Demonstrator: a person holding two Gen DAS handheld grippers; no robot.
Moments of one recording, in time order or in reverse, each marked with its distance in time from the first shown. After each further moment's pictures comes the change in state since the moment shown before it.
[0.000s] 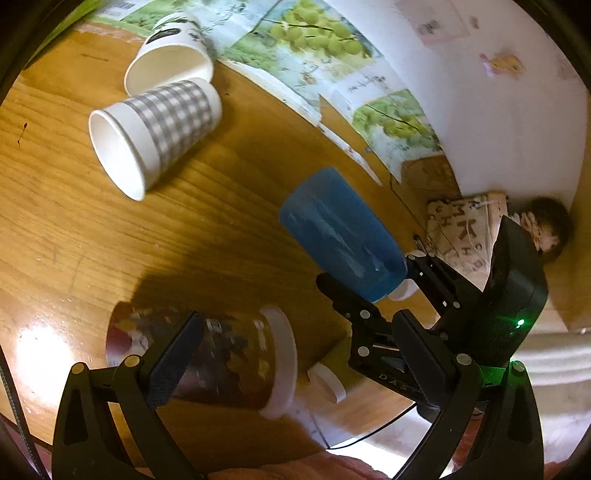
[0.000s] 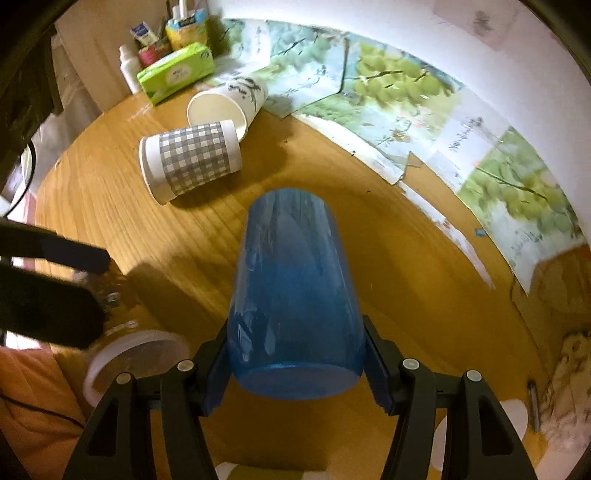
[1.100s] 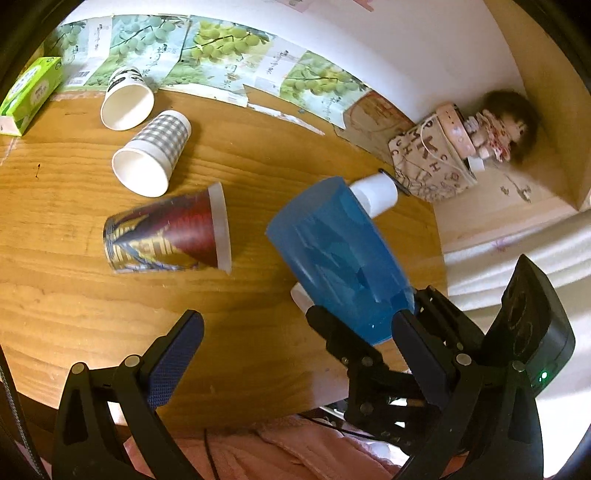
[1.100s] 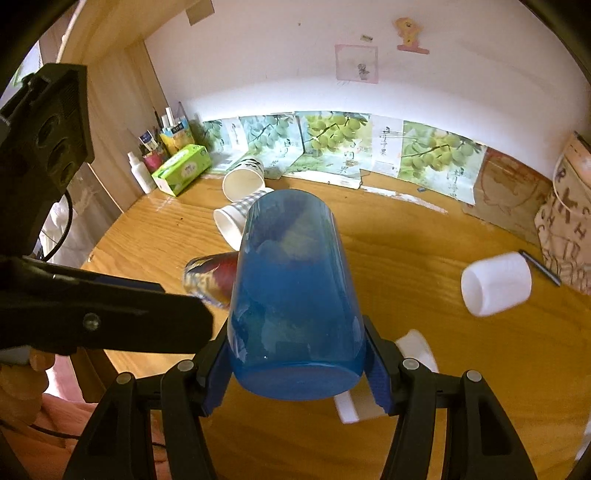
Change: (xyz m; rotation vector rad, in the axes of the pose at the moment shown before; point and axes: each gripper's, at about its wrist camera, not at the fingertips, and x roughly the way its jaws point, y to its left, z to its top) left arm -0.033 -0.059 -0.094 0.278 -0.009 0.088; right arm -0.112 0.063 -0.124 0.359 -0.332 0.008
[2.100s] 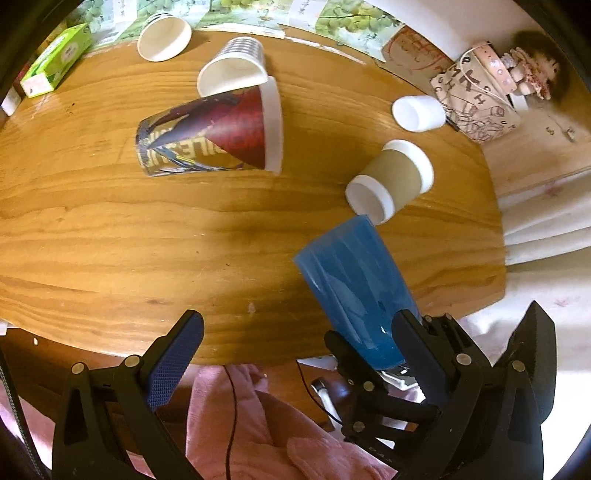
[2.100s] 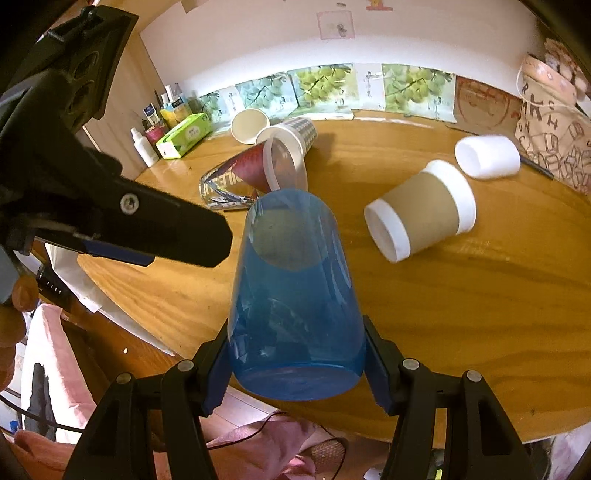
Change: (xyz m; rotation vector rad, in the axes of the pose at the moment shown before) left arm 0.024 0.002 -0.077 0.014 0.114 0.228; right arm -0.004 0.034 -0.123 0.126 0.016 -0.004
